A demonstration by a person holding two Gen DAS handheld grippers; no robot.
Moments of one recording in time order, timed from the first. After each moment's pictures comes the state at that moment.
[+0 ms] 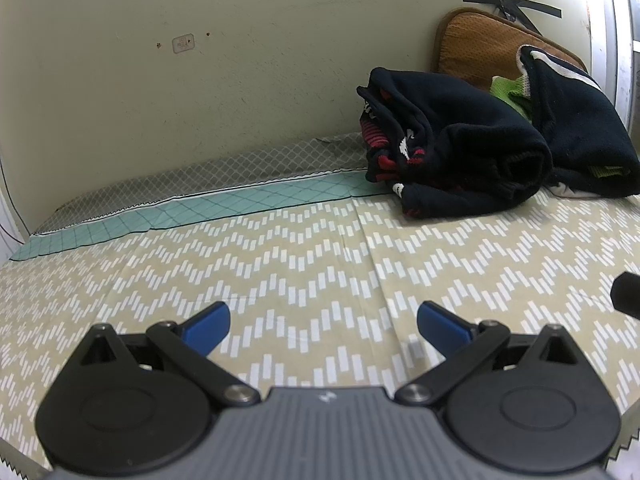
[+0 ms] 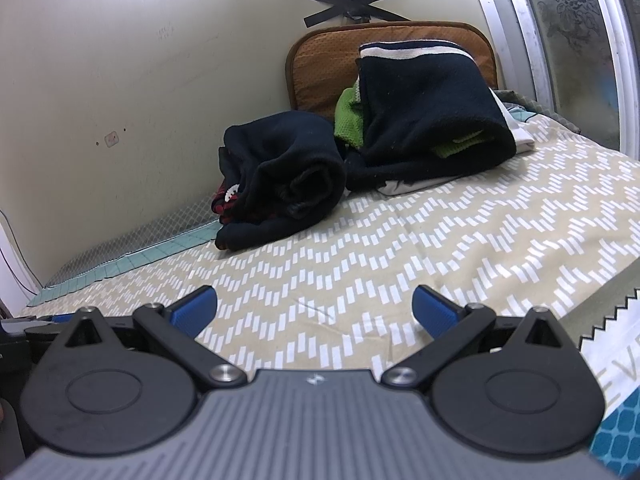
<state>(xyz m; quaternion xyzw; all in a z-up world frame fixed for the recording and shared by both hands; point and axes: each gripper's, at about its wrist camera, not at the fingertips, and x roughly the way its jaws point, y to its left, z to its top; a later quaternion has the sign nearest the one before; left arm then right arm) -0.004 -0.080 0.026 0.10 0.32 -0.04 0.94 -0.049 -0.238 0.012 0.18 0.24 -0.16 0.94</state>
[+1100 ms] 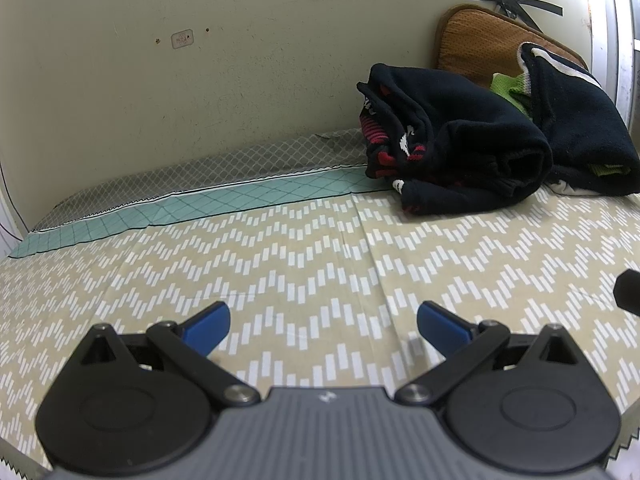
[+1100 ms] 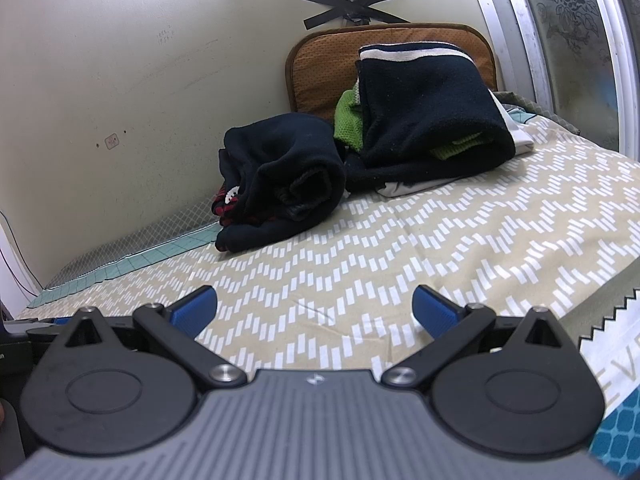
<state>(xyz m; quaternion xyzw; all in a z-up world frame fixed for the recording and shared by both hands) -0.002 -0.078 0.025 0.10 0.33 -0.04 0.94 -0.049 -0.240 0.011 0.18 0.24 -0.16 0.94</state>
